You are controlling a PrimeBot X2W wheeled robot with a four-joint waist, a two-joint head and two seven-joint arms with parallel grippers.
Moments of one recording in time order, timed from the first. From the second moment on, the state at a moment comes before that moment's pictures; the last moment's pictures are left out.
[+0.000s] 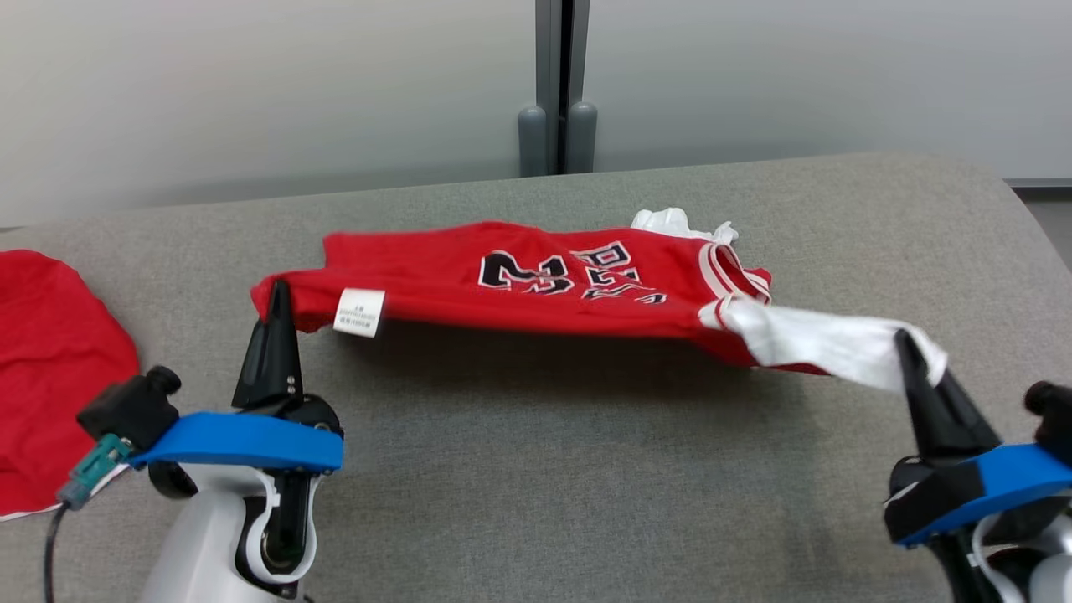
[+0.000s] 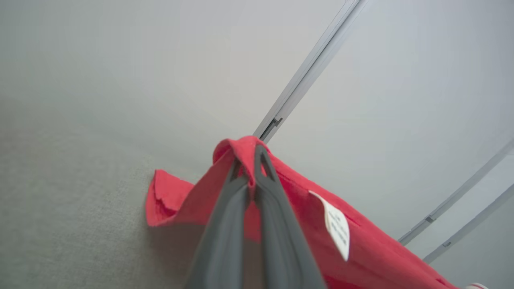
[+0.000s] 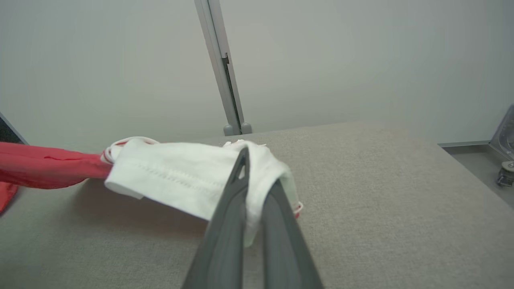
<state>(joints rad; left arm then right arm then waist) -0.30 0.16 -0.19 0.39 -0.80 -0.12 -0.25 -0.06 -0.05 -0.12 -0.09 0.26 0.13 0.17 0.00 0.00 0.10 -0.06</state>
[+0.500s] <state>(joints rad) -0.31 0.22 -0.20 -0.20 -1.01 -0.11 -0.05 -0.22 -0.05 -0.20 -0.49 0.17 0.13 0.31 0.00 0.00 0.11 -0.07</state>
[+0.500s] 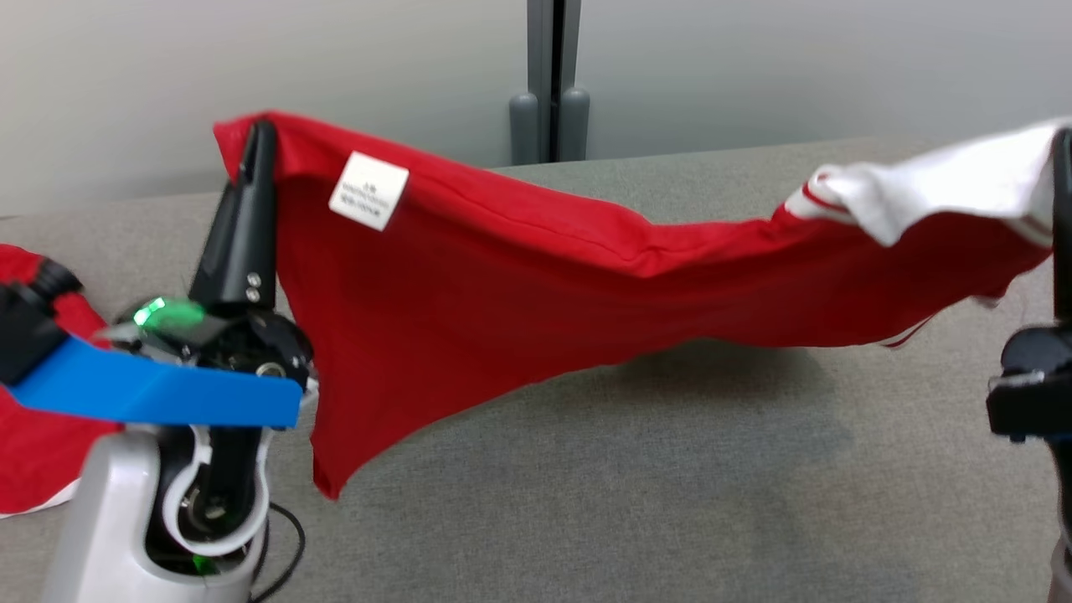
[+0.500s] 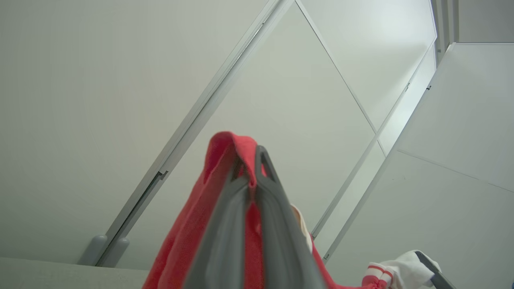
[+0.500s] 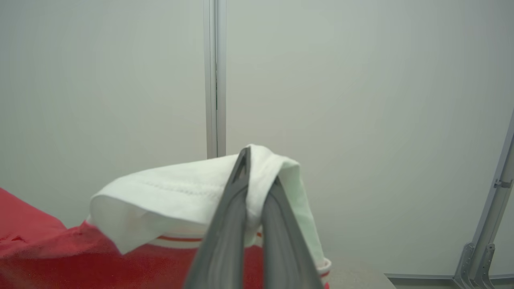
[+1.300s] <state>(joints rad) -1.00 0.32 -0.13 0.25 -1.01 -0.06 0.08 -1.19 -0.21 0.11 0.31 0.23 0.13 0.05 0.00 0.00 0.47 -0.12</state>
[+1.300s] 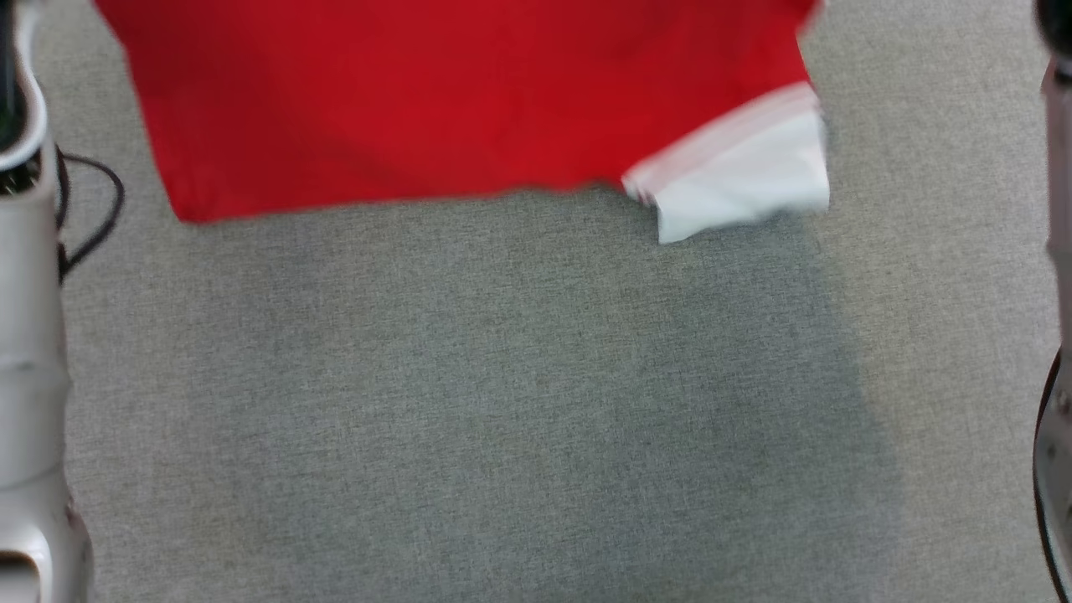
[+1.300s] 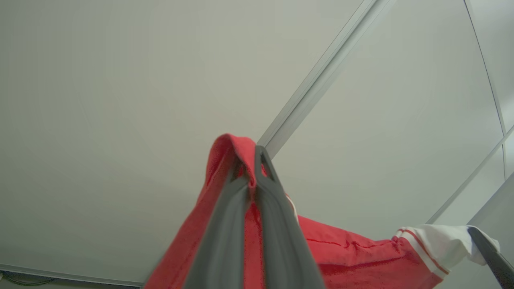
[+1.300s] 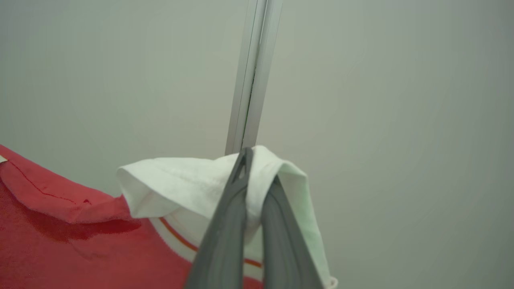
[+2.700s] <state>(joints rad) -0.30 0.35 -0.50 0.40 -1.04 -0.10 -0.26 -0.18 -0.27 0.01 0.12 0.52 0.13 0.37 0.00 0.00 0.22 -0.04</state>
